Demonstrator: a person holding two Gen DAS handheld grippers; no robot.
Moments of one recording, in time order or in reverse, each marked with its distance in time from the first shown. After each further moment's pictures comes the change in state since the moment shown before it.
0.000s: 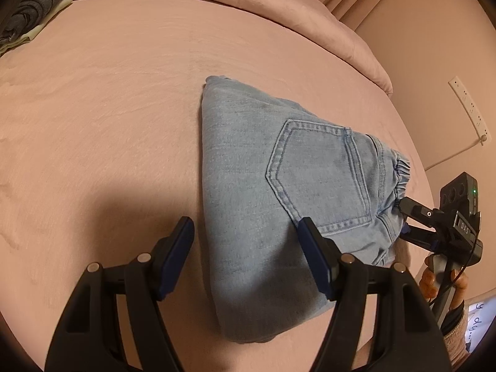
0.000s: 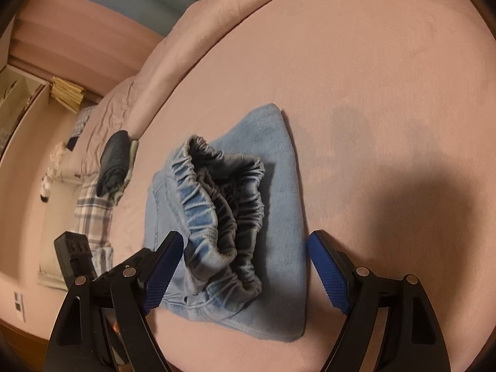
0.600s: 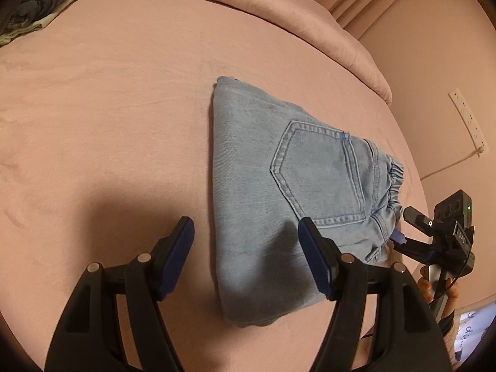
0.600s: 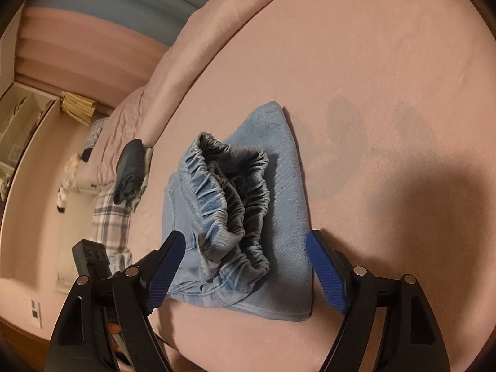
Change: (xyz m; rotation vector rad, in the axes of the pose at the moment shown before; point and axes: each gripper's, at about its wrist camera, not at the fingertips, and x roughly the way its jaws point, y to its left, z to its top) left arm -0.007 -0.001 -0.006 -0.033 -0.005 -0.021; right arm -0.004 -0.002 -0.011 0.060 -0.022 0.081
